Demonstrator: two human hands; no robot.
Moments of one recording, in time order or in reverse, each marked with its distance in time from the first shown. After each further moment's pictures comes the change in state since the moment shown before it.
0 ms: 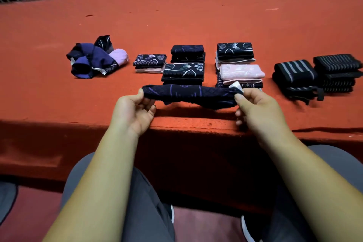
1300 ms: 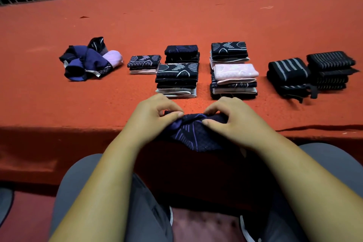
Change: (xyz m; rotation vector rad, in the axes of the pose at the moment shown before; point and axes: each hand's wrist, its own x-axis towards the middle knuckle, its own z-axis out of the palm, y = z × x) left_hand -0.018 -0.021 0.004 1.420 -0.531 0.930; right_hand 0.004 0.007 0.003 -0.765 -0.374 -0.518
